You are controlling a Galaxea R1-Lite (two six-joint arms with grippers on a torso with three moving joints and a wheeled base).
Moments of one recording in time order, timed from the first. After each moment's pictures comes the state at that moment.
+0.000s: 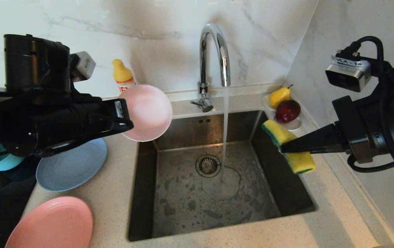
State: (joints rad) left arm -0.44 1.51 -1.15 -0.02 0.32 -0.29; right arm 0.54 1.47 -1.53 0.65 0.41 0.54
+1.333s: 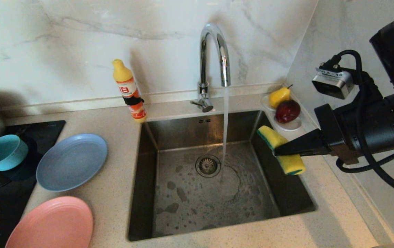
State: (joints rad) left arm 0.85 1.43 -1.15 0.50 -0.08 -0.46; right arm 0.52 1.52 -1.53 0.65 0.41 0.54
